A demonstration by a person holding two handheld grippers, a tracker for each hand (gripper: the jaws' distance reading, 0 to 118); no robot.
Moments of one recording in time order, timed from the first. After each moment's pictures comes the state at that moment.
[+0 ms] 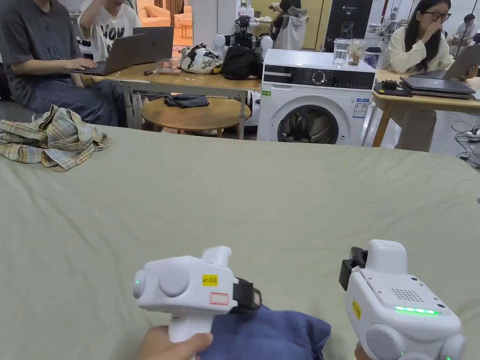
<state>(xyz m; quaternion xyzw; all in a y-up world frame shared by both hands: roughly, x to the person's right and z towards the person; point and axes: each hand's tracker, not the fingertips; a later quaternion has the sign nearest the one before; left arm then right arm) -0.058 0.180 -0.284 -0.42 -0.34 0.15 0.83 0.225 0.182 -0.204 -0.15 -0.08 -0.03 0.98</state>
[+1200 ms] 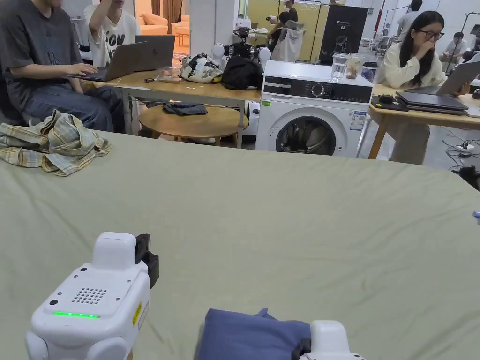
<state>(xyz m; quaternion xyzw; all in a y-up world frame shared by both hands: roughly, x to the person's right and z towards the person) -0.152 0.198 -0.210 -0.10 -0.08 0.01 0.99 0.144 0.102 -0.167 -0.36 -0.02 -0.02 0.93</state>
